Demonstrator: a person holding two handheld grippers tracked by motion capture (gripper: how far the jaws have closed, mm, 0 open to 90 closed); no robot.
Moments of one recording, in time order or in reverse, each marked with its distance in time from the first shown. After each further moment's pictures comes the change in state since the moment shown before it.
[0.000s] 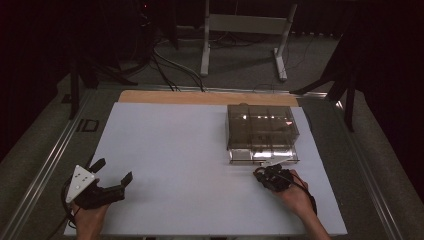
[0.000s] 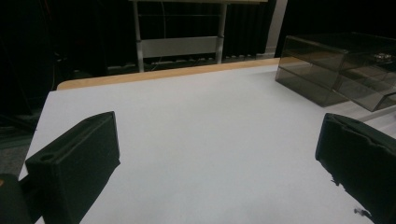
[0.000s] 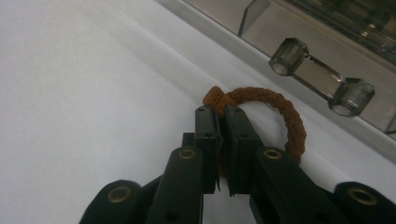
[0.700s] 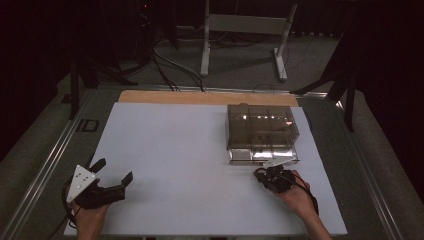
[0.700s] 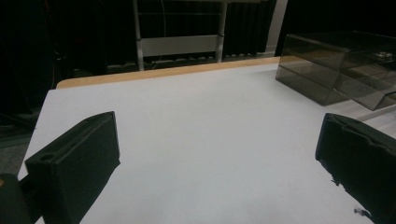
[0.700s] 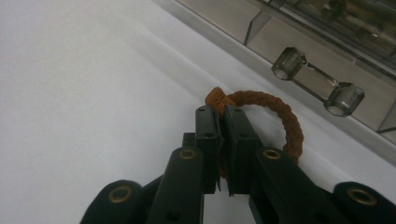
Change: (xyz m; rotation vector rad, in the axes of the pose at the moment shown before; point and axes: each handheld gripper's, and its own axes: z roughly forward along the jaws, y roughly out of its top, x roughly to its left) left arm 0.000 0.000 0.001 0.005 -0.001 -0.003; right arm 0.003 0.000 -0.010 -0.022 0.019 0.000
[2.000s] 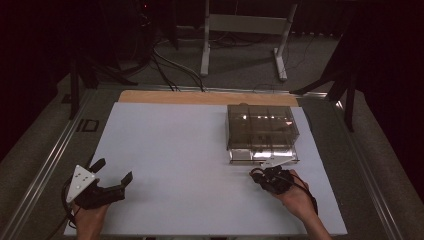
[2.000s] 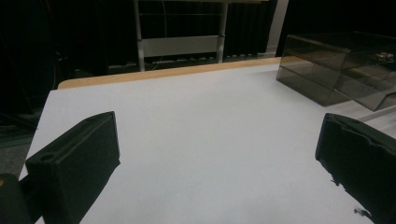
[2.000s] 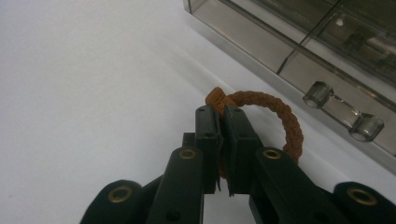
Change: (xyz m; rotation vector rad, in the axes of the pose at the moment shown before) left arm 0.000 0.000 -0.001 -0.004 0.003 0.002; right arm 0.014 0.011 -0.014 -0.032 0.051 -0.032
